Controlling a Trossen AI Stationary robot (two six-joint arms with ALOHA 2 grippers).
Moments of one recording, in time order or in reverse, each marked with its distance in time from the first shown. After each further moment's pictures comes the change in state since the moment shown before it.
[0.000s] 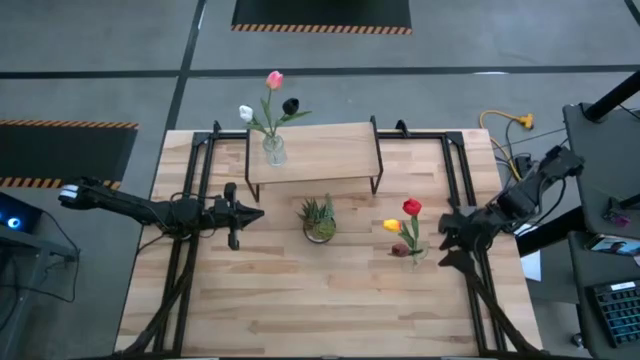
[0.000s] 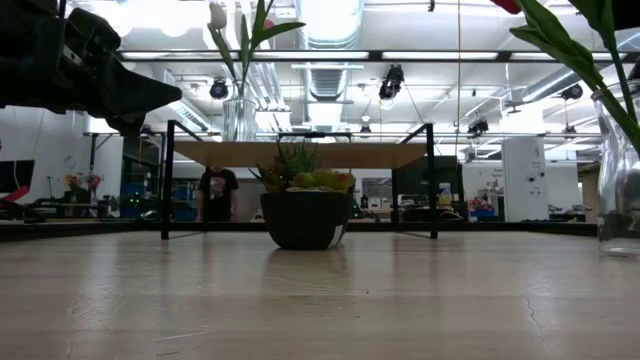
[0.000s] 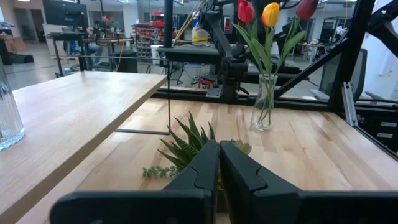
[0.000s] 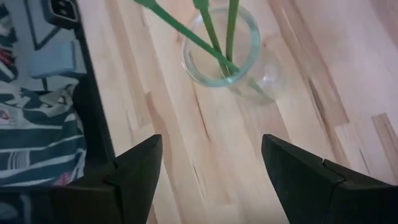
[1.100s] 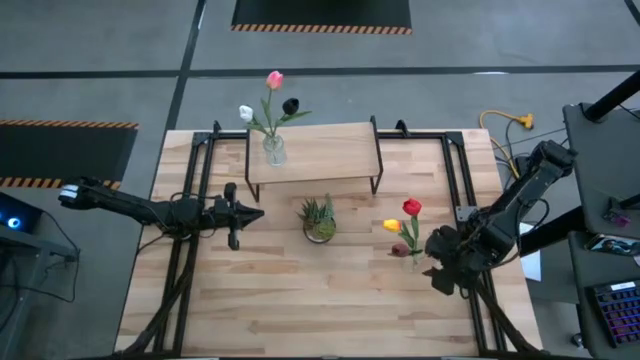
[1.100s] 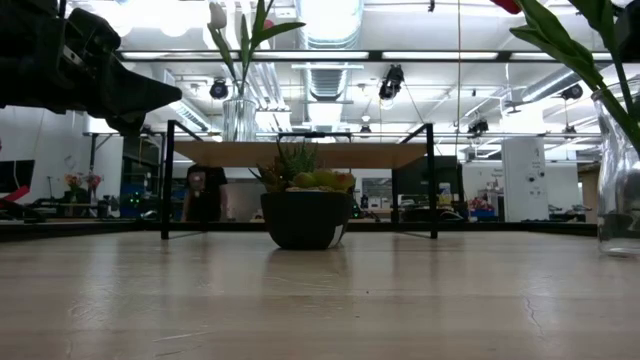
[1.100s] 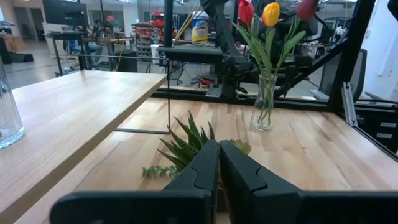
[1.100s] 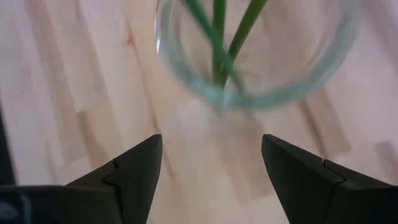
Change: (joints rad) left arm 0.000 0.000 0.000 -0.001 0.000 -0.003; right arm 0.224 0.318 -0.105 0.203 0.292 0.136
